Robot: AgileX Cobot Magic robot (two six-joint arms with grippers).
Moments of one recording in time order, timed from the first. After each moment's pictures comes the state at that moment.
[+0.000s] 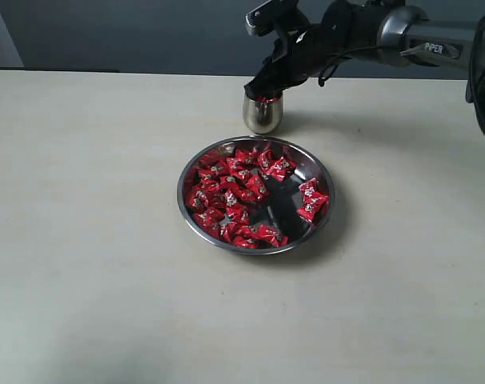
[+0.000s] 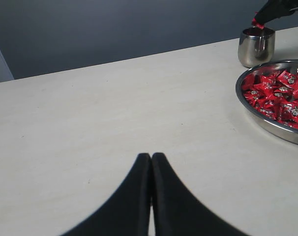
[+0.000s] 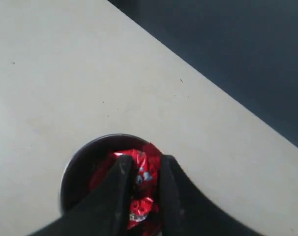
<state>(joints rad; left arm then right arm) -0.11 0.00 0.00 0.14 0.32 -0.06 0.35 2.33 -1.86 0.35 0.39 -0.65</state>
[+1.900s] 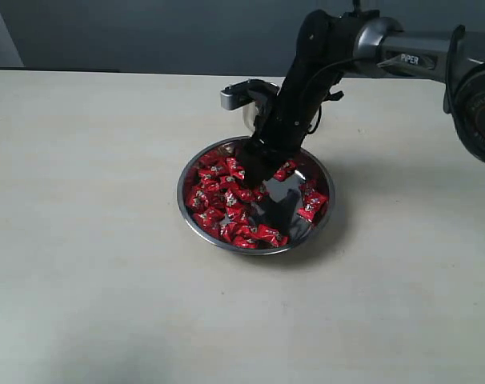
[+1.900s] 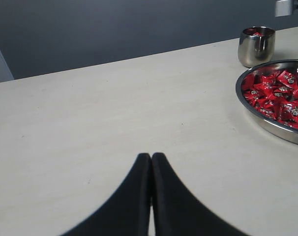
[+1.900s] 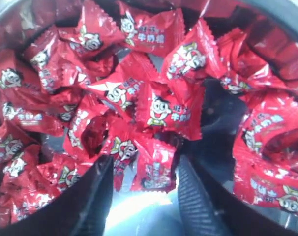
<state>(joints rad) -0.11 0.00 0.00 0.14 0.32 -0.06 0.41 2.36 -1.87 0.43 1.15 -0.65</state>
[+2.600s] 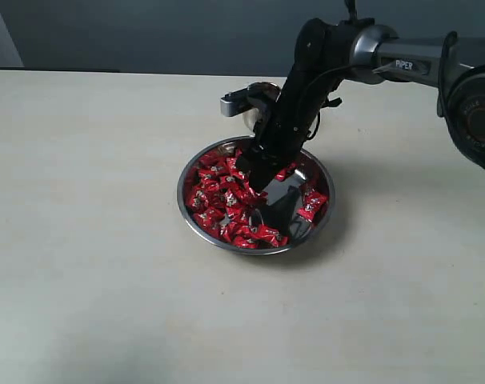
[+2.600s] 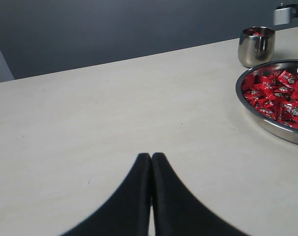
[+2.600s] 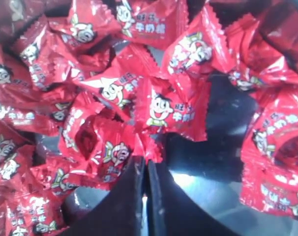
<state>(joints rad) -0.11 0.00 0.00 0.14 0.32 -0.06 0.41 2.38 -1.87 0.43 1.16 -0.65</state>
